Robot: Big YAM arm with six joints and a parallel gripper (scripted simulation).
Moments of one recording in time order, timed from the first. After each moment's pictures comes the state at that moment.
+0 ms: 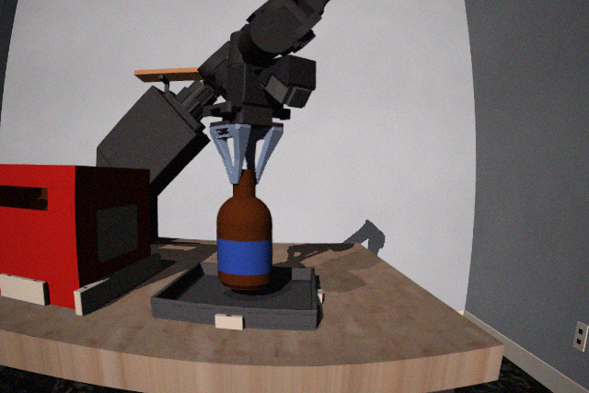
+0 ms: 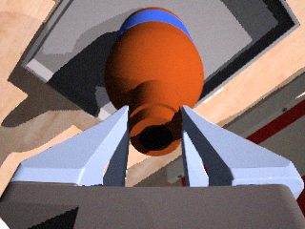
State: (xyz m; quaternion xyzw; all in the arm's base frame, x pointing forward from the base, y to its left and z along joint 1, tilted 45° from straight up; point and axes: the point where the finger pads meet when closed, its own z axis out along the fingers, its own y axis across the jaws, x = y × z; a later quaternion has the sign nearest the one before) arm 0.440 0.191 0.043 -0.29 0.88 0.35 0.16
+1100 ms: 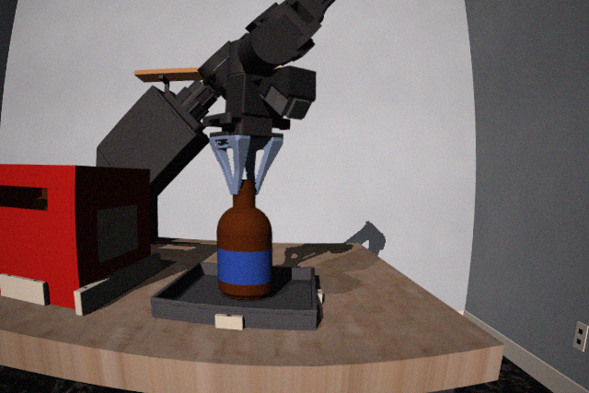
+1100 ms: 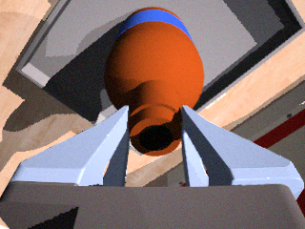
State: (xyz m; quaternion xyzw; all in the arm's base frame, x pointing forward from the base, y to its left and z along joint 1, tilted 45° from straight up) arm 0.441 0.201 0.033 -0.29 0.88 0.35 0.16
